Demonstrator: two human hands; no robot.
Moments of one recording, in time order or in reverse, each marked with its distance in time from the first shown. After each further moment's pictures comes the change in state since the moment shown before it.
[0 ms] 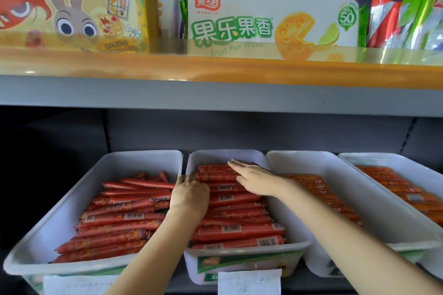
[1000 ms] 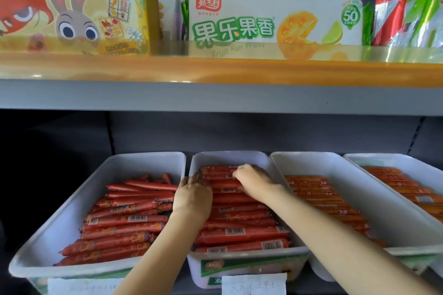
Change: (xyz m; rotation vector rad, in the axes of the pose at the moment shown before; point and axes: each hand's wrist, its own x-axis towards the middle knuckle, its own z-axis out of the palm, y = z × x) left_hand 0.001 -0.001 0.003 -0.030 0.003 -0.017; right_hand 0.025 -0.005 0.018 -0.104 0.224 0.070
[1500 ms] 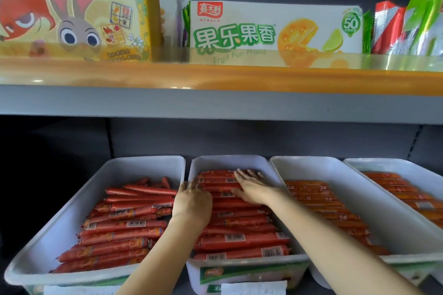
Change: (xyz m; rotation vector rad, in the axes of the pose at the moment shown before) left_hand -0.001 0.001 -0.001 0.046 -0.030 0.013; right_hand 0.007 0.014 0.010 -0.066 -0.304 0.090
